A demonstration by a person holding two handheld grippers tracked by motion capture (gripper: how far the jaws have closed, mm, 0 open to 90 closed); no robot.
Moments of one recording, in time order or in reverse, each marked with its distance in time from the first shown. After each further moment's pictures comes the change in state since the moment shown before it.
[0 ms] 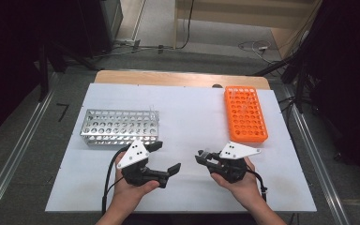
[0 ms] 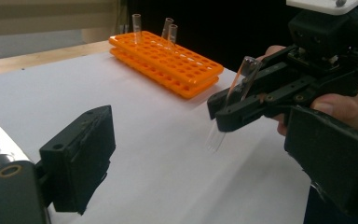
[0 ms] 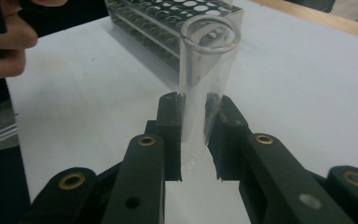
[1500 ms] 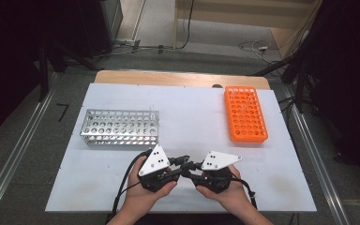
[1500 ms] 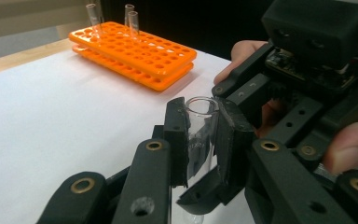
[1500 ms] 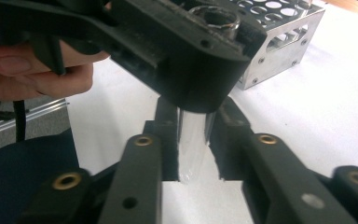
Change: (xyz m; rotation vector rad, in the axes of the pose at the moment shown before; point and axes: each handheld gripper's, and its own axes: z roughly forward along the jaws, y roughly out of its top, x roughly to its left) left arm -0.024 0.003 0.023 0.058 -0.058 0.079; right arm 0.036 0.008 0.016 0.034 0.113 -0.062
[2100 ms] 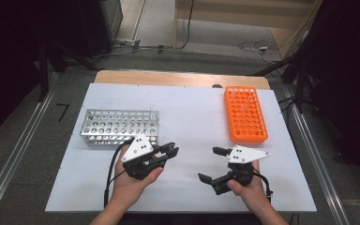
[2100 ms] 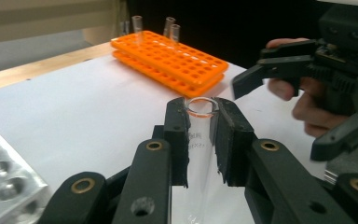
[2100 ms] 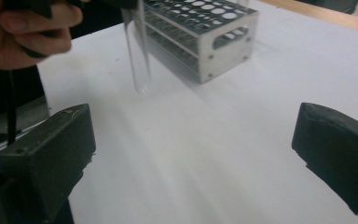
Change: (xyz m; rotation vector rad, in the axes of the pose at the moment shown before) left arm 0.036 0.012 -0.026 -0.024 0.093 -0.028; right arm -0.038 -0.020 -0.046 -0.060 -0.056 0.073
